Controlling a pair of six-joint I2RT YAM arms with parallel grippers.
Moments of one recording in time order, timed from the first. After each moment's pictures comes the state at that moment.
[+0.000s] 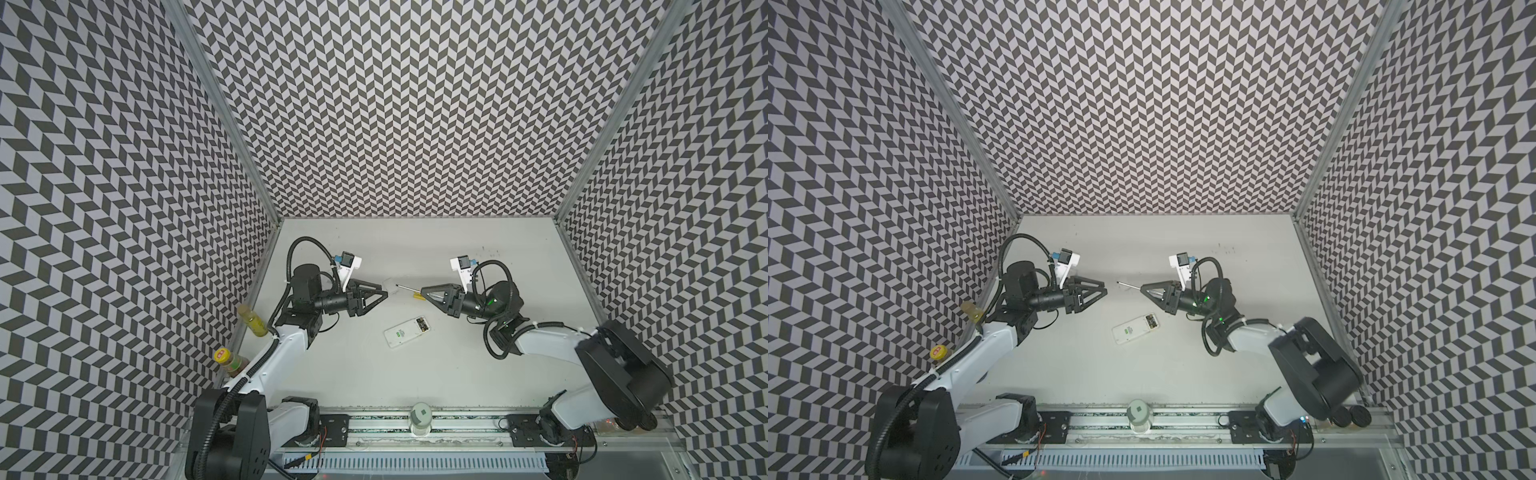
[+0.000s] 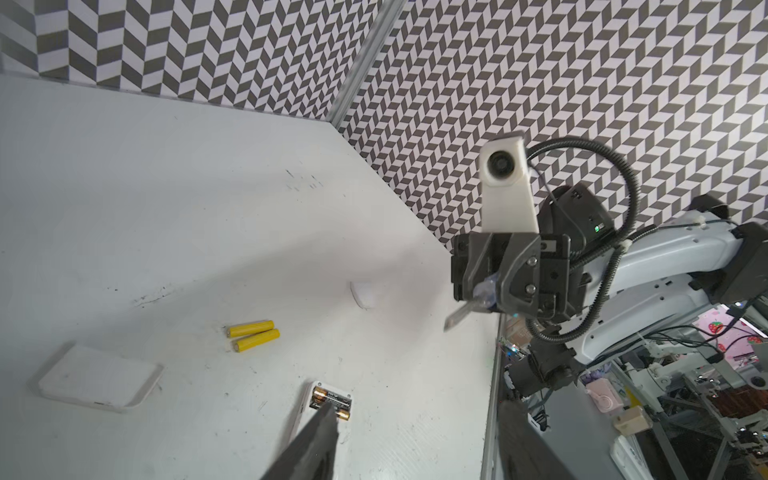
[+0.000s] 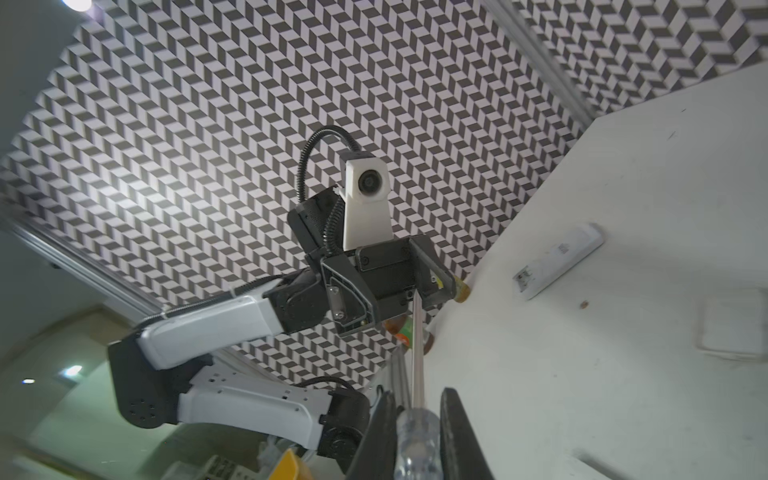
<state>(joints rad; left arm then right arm) -0.13 1.16 0.63 0.16 1.11 -0.28 0.57 1.43 0.56 0.96 -0.70 0.85</state>
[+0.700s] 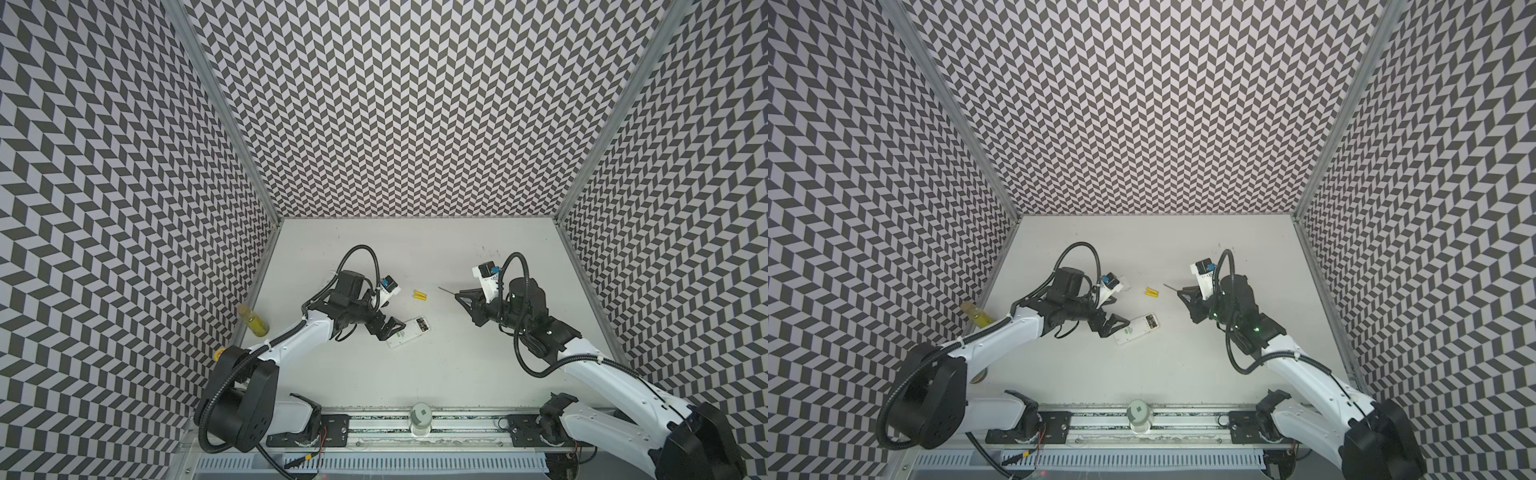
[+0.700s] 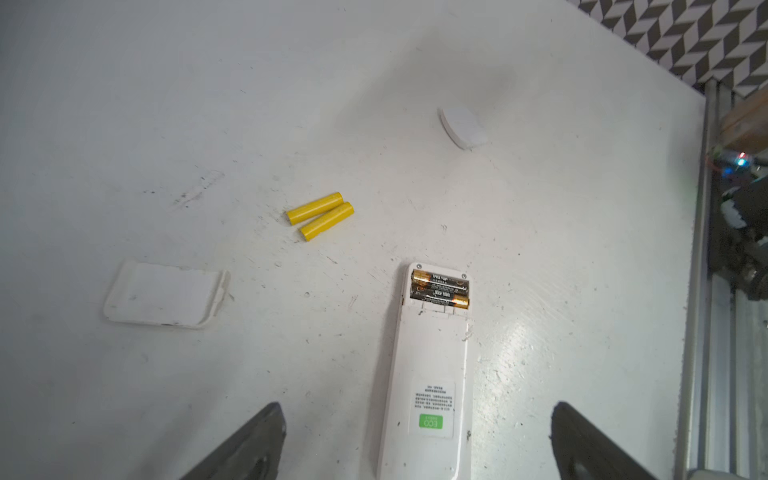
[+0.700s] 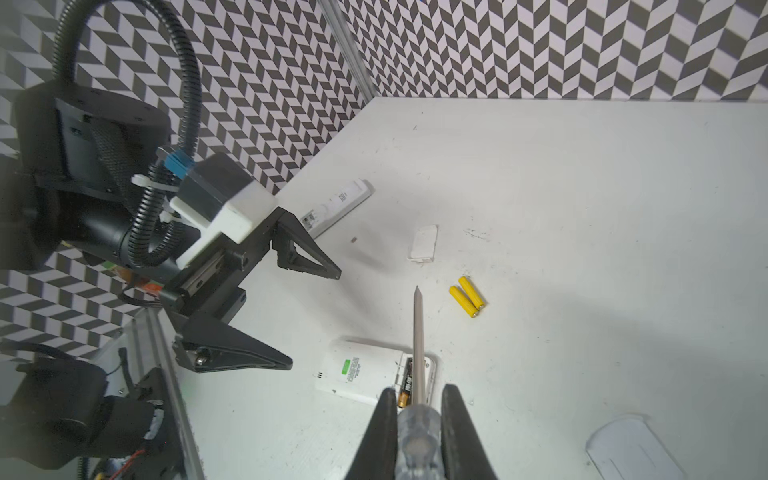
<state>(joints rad) -0.43 1.38 0.72 -0.24 0.57 0.34 0.51 1.00 0.61 -0.01 -0.31 0.21</state>
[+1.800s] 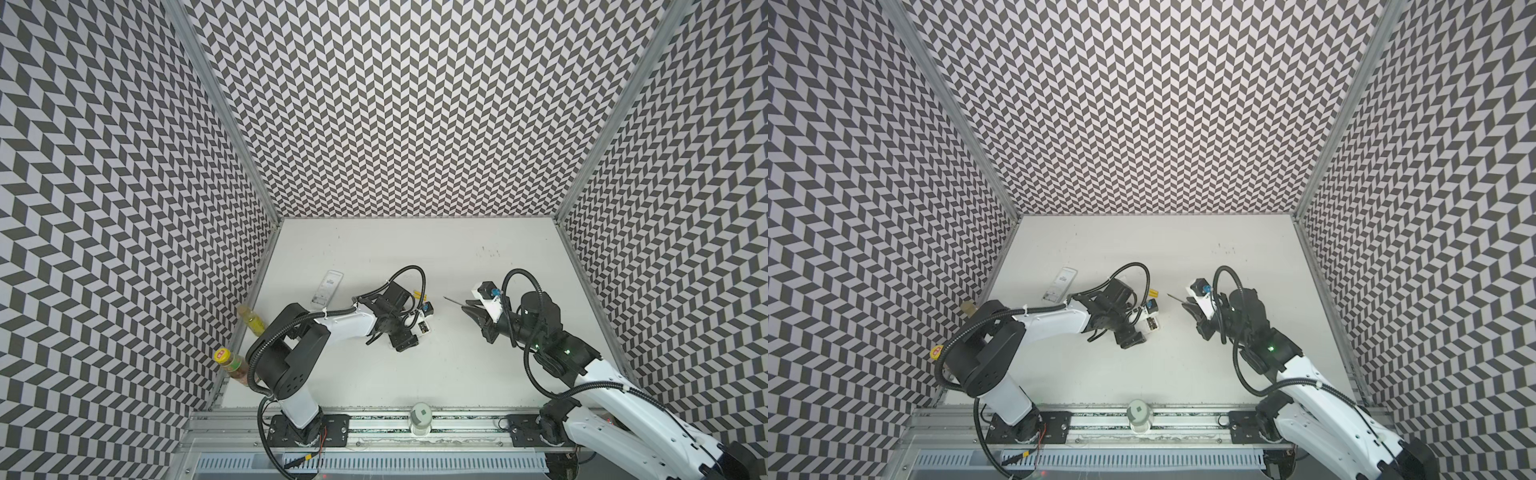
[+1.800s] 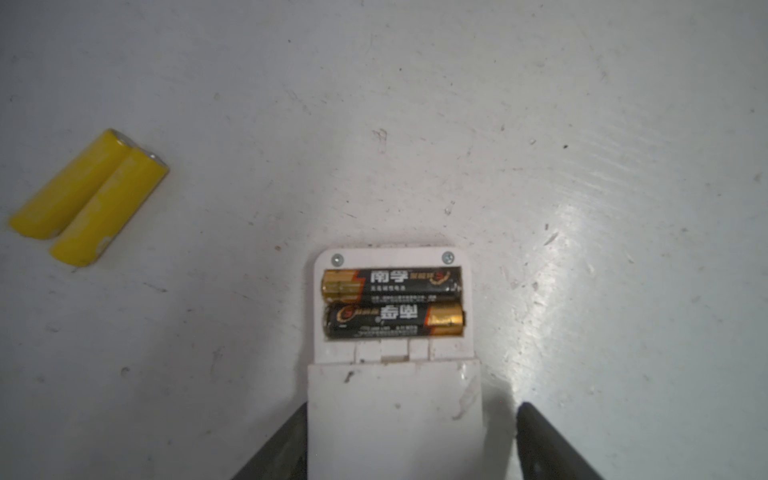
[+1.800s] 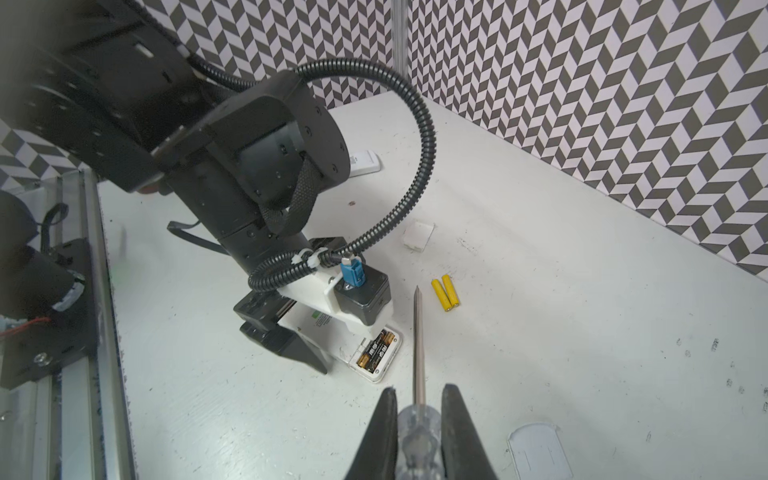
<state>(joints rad) -0.71 1.69 0.86 -0.27 0.26 0.47 0.57 0.81 0.55 -0.14 -0.29 -0.18</state>
